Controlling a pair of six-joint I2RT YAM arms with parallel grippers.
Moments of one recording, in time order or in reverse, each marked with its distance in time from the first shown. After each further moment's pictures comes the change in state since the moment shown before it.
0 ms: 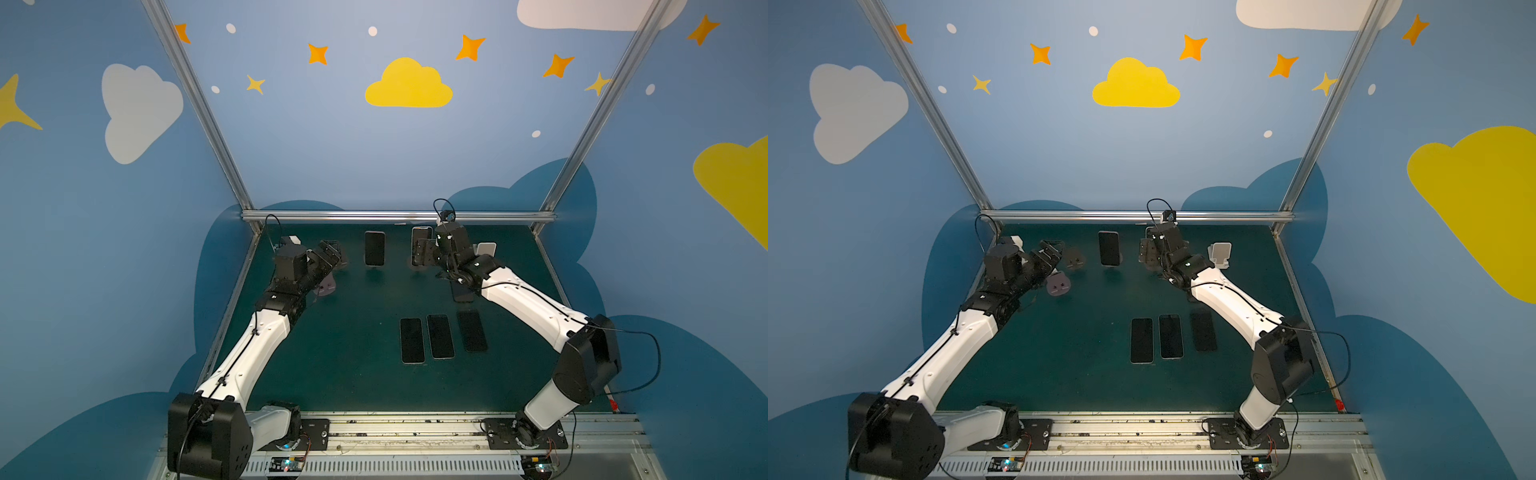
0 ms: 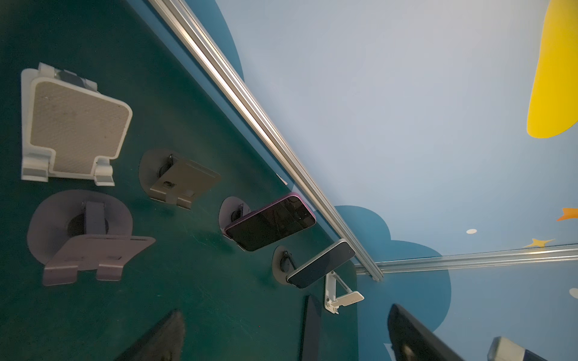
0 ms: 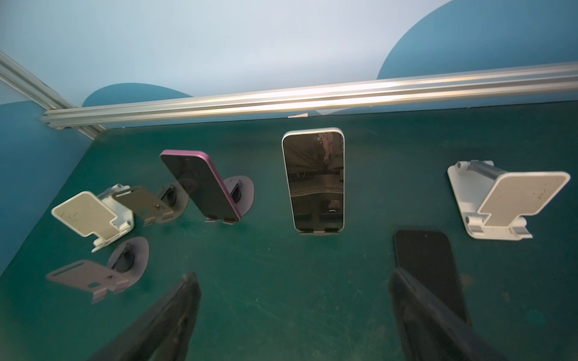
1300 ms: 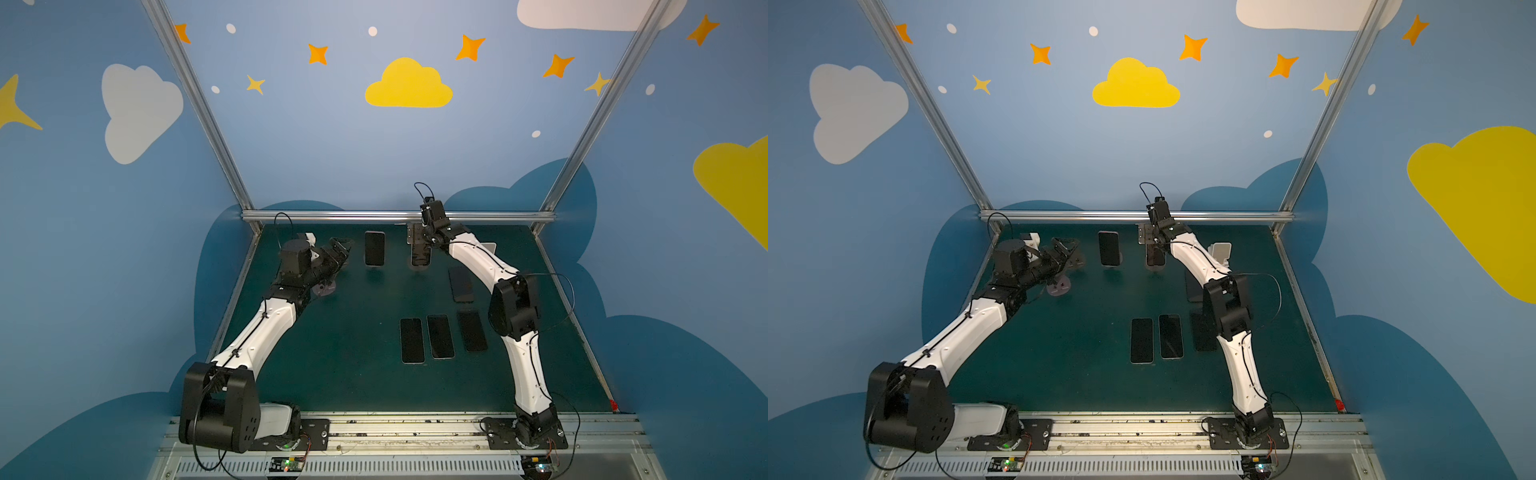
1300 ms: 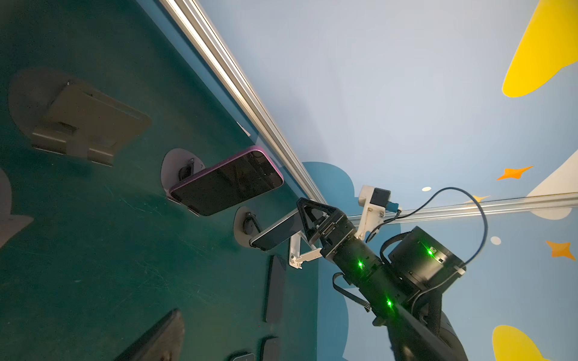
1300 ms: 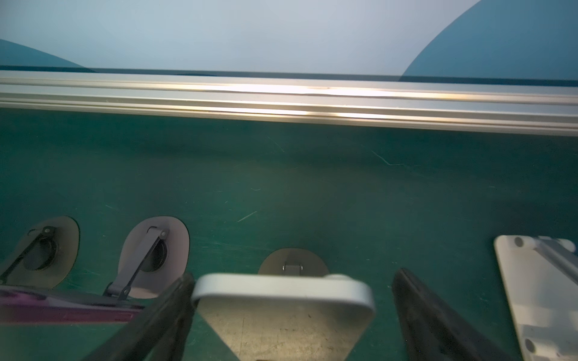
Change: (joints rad) left arm 0.013 0.124 0.015 0.142 0.268 -0.070; right arm -0.139 0.632 0.663 -0.189 -0.110 -0.124
